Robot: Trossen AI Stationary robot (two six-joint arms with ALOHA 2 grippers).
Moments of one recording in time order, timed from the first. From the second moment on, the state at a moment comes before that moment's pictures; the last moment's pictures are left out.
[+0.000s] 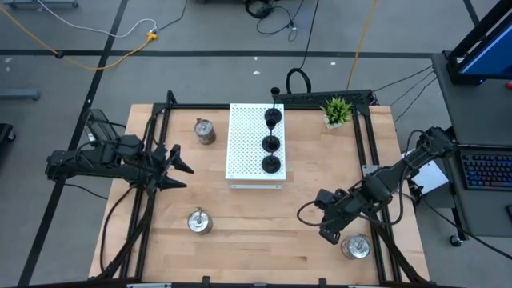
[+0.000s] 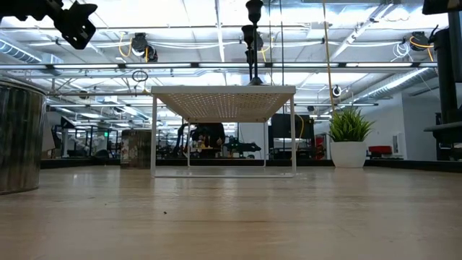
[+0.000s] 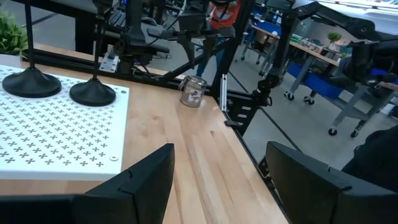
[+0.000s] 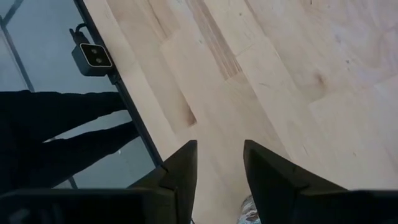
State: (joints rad) left arm 0.02 0.33 0.47 -0.28 0.36 -0.27; right arm 0.60 1.32 1.20 -0.95 -0.03 1.19
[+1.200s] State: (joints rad) left arm 0.02 0.33 0.47 -0.29 0.37 -0.26; right arm 0.69 1.32 1.20 -0.87 0.04 1.34
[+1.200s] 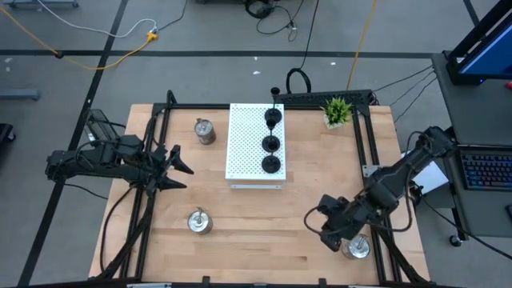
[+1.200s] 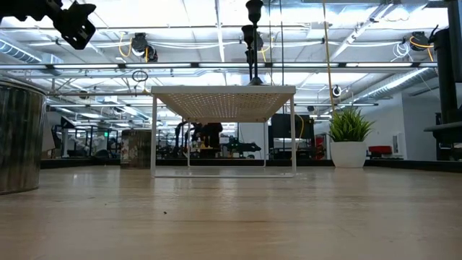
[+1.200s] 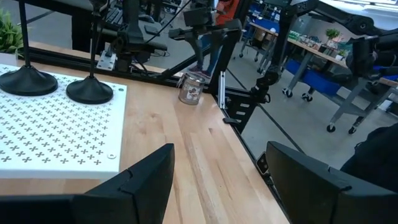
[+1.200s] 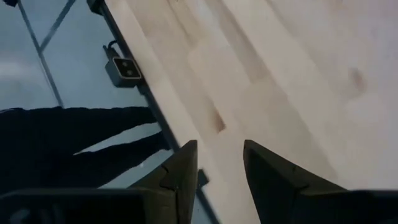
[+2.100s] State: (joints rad) left arm 0.02 0.33 0.47 -0.29 0.40 -0.20; right arm 1.01 1.53 1.48 -1.12 -0.02 2.29
